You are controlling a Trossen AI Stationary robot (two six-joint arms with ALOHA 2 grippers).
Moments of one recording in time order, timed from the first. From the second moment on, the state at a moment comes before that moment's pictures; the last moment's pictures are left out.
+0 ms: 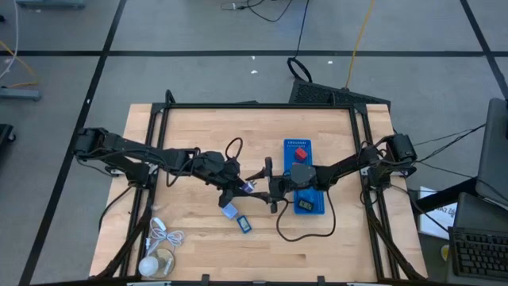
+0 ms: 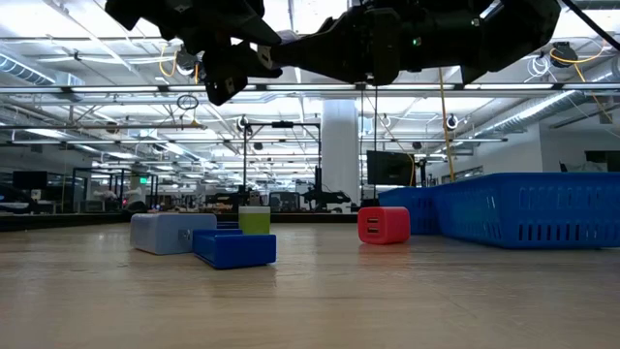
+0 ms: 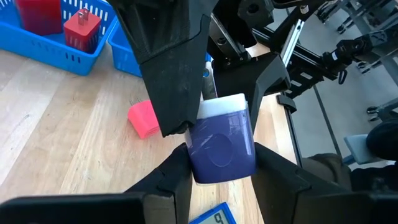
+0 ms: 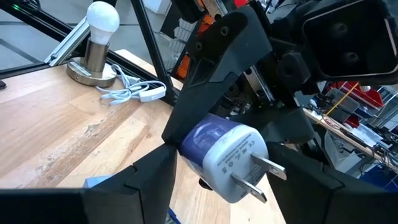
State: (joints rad) left arm -0.10 1.39 0.87 0.01 0.19 -0.46; right arm 0.16 1.74 0.81 0.89 0.05 -0.49
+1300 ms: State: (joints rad) left arm -0.10 1.40 0.87 0.00 0.12 -0.45; right arm 0.16 1.74 0.81 0.87 0.06 -0.51
